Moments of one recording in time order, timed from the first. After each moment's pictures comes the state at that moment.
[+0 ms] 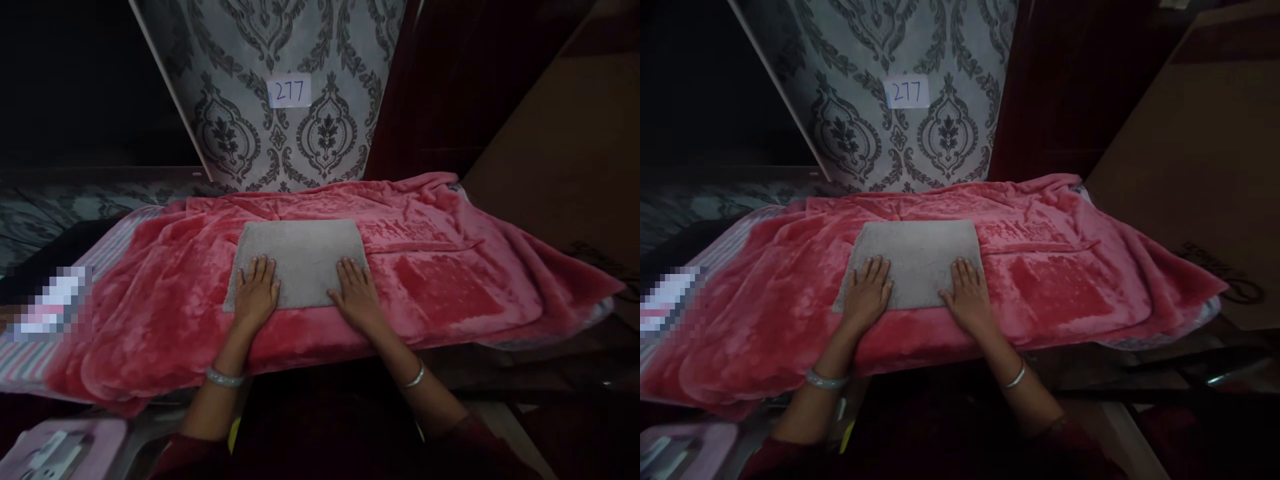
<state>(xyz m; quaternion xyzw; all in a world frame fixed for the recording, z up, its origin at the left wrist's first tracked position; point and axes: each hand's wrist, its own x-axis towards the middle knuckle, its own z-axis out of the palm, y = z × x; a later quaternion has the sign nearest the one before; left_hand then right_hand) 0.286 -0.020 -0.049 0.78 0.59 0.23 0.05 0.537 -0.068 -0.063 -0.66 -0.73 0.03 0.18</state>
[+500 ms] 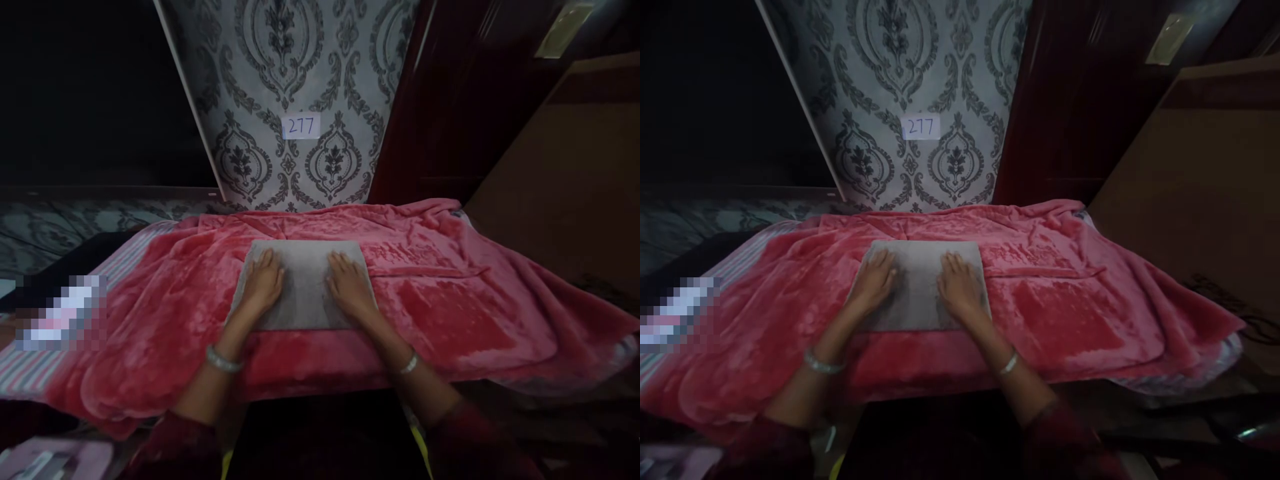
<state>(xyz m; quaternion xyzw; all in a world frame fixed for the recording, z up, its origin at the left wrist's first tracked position) 0.300 0.028 0.008 0.78 0.60 0.15 -0.03 0.525 -0.009 -0.007 -0.63 -0.75 0.03 0.21</state>
